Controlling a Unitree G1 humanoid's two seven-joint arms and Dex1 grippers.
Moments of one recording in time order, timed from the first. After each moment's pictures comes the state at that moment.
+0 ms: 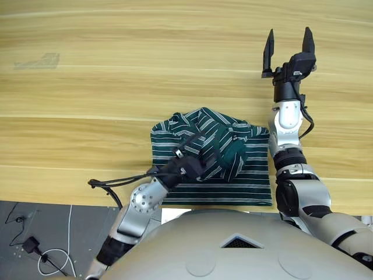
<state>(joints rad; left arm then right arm) 0.51 0.37 -0.43 -0.42 0.23 -0.26 -0.43 -0.40 -0.07 -0.07 0.80 -0.03 -0.80 -0.02</state>
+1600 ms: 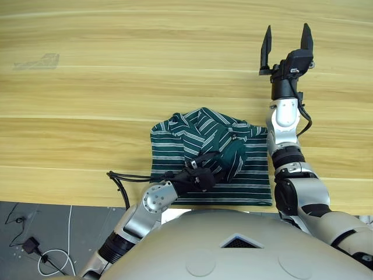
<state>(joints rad) 0.42 0.42 -0.55 -0.32 0.28 -0.15 -0.48 -0.42 -0.05 -0.06 0.80 -0.05 -0.80 -0.05</state>
